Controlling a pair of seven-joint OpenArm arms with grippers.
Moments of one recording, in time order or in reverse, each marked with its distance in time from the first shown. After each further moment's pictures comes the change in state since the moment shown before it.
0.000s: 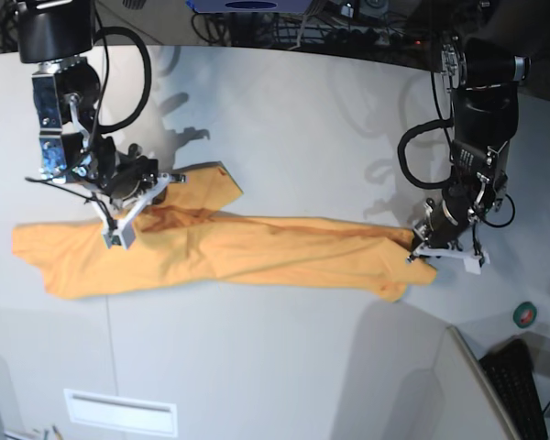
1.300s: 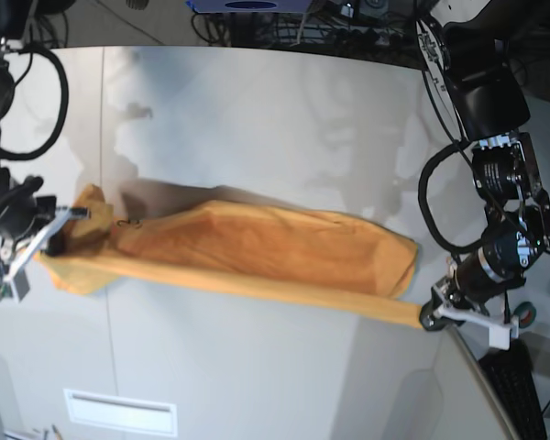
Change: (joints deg) left arm 2.5 4.9 -12.1 42.3 1.0 0.6 31.4; right arm -2.1 10.1 15.4 31.5 0.4 0.6 -18.3
